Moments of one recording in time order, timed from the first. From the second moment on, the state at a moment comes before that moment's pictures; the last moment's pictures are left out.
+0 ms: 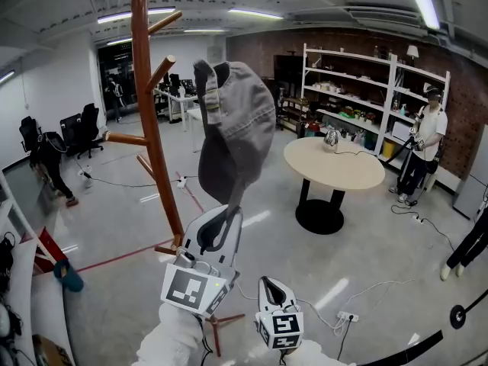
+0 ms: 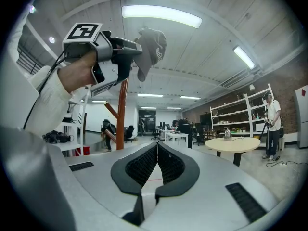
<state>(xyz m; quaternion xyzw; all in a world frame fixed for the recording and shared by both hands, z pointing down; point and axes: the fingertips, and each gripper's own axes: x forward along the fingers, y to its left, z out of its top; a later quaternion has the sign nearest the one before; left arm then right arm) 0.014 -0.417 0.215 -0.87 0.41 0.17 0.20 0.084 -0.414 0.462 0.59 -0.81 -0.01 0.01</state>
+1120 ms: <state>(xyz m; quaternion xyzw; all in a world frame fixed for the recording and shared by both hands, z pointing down) 0.008 -0.352 0.368 -0.88 0.45 0.16 0.01 0.086 -0.363 0.455 0.58 -0.82 -0.01 0.01</state>
